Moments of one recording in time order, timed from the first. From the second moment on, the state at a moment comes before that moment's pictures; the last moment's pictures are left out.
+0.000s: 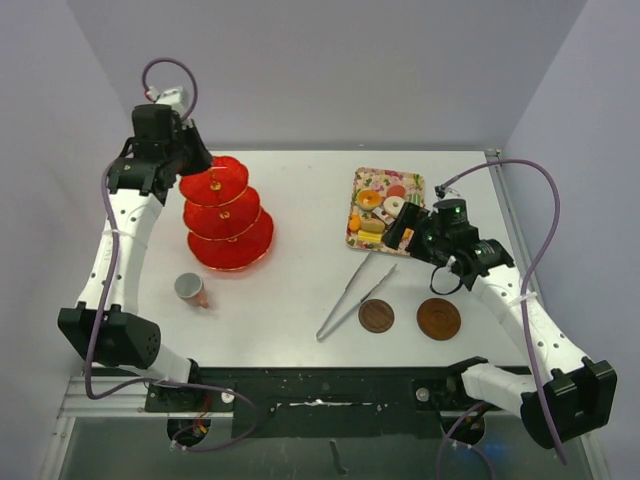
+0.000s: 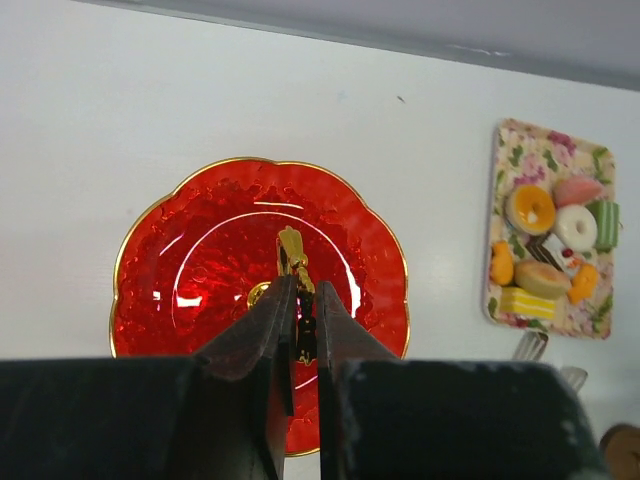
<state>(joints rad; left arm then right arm) -0.05 1.52 1.73 -0.72 0.06 -0.30 0.32 1.10 0.97 -0.59 -0.04 0.62</state>
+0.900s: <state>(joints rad) -0.35 1.53 1.70 -0.65 -0.12 -0.17 0.94 1.51 1.01 -0.70 0.32 1.12</state>
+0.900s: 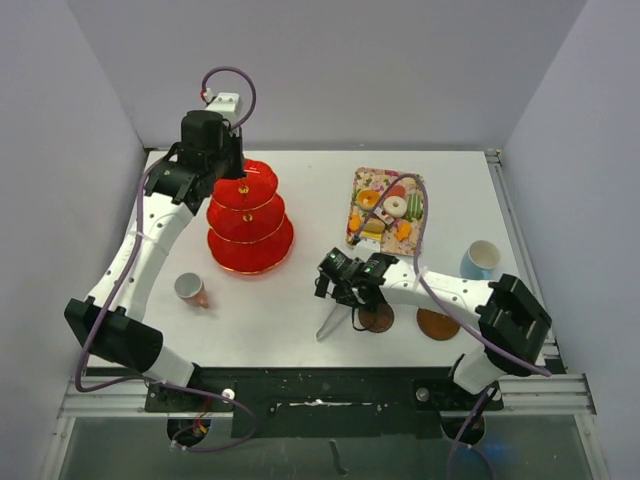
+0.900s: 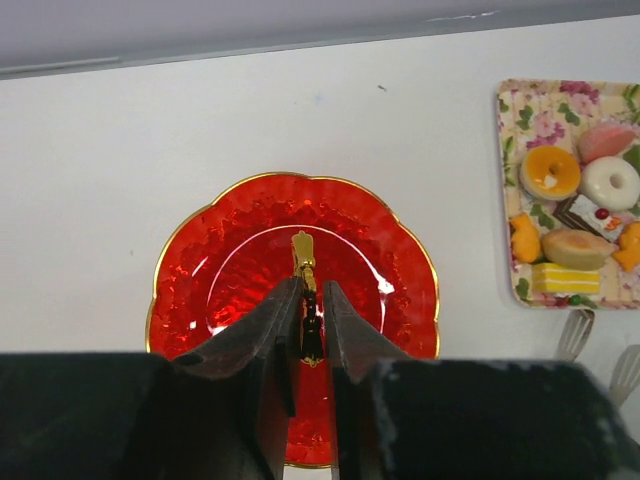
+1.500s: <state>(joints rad) -0.33 1.44 1.64 -0.64 -0.23 -0.14 0.95 1.72 1.16 -0.87 0.36 1.46</state>
